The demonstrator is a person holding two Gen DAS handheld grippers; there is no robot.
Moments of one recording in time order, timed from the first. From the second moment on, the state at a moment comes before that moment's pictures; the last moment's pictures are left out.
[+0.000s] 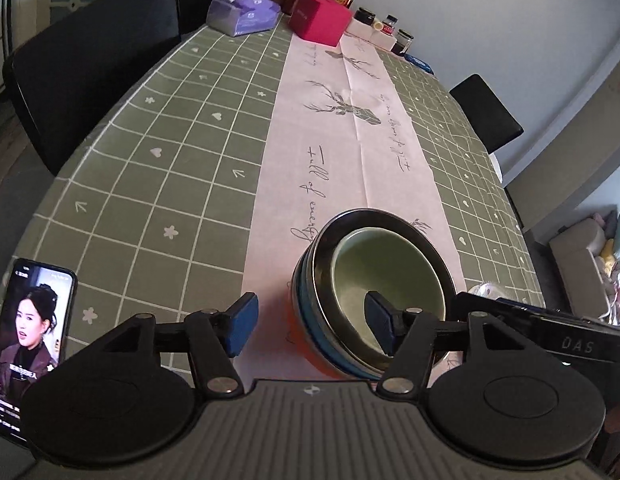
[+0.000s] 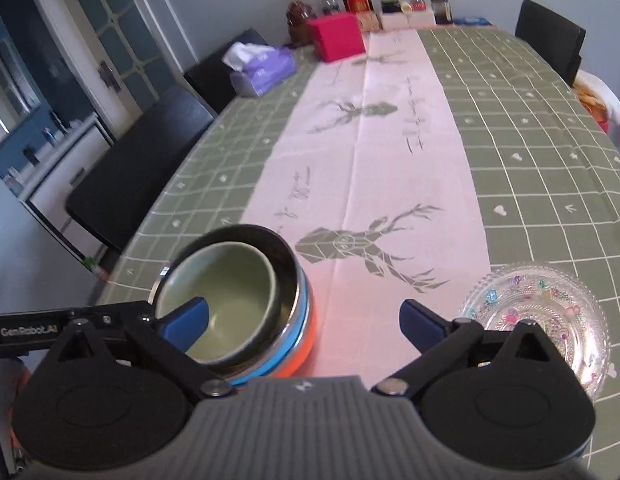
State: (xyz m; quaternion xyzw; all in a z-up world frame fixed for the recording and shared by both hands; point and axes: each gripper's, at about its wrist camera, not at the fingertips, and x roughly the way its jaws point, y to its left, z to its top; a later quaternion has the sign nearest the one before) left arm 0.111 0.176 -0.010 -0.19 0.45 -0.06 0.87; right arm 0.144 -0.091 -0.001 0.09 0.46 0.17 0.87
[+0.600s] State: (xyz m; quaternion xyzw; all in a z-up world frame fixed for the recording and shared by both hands) left arm 0.151 0.185 -0.060 -0.28 0.53 -0.09 0.80; right arm 0.192 -0.073 -0.059 0.18 0.61 0.18 0.75
